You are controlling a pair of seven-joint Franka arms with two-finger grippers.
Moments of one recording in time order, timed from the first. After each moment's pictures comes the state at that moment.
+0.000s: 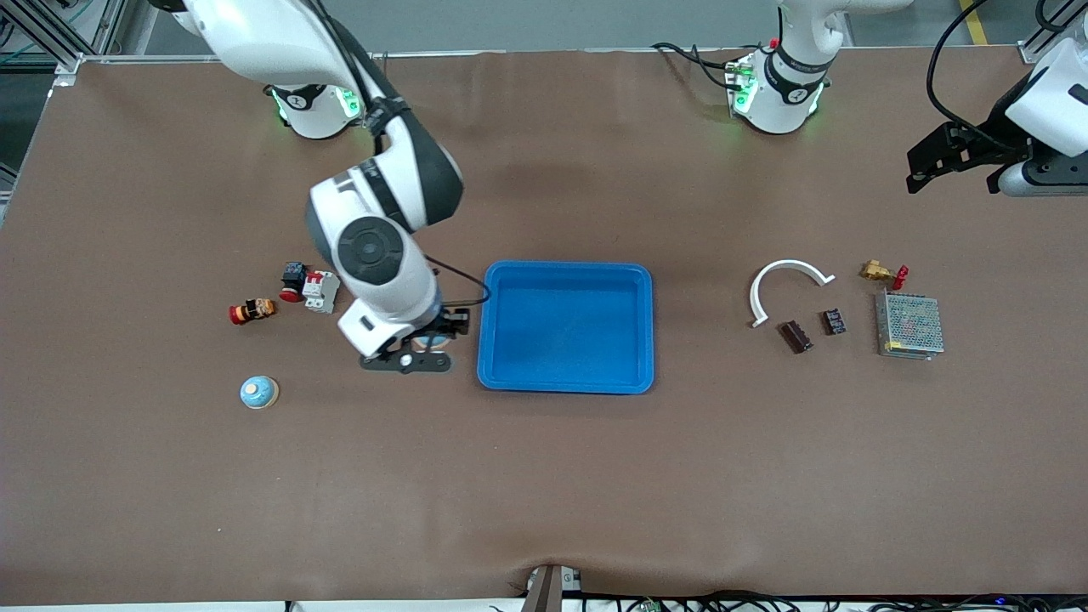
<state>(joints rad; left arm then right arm) -0.06 -0.10 -0.05 -1.62 0.01 1.50 -0.08 0.51 0.54 -0.05 -1.43 0.02 1.90 0.44</state>
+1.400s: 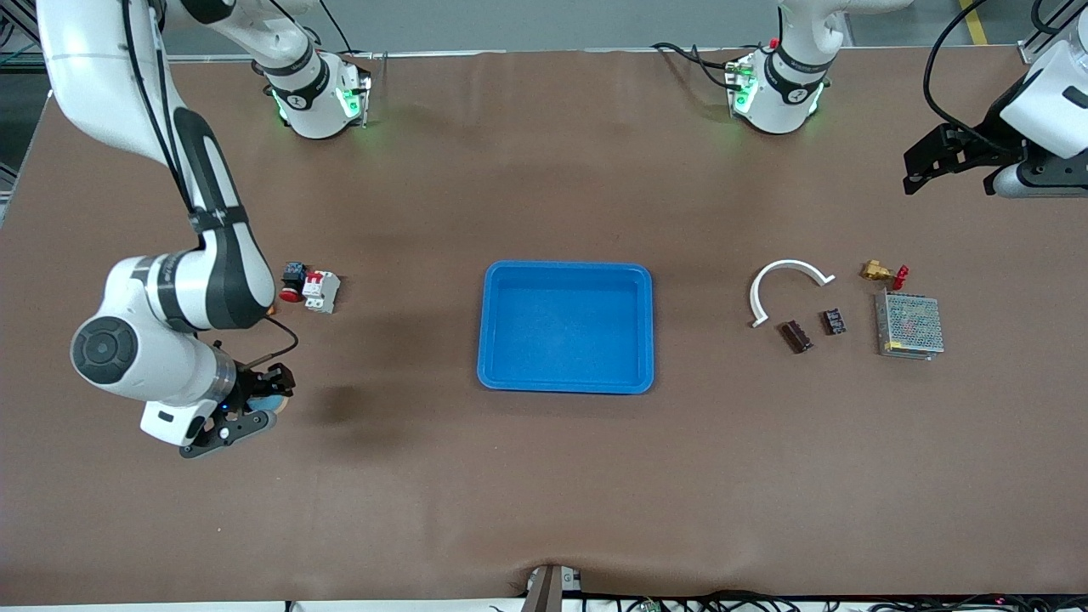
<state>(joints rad) -0.06 -0.10 -0.05 -1.63 0.01 1.51 -0.08 0.12 0.63 -0.05 -1.53 0.02 2.14 -0.37</state>
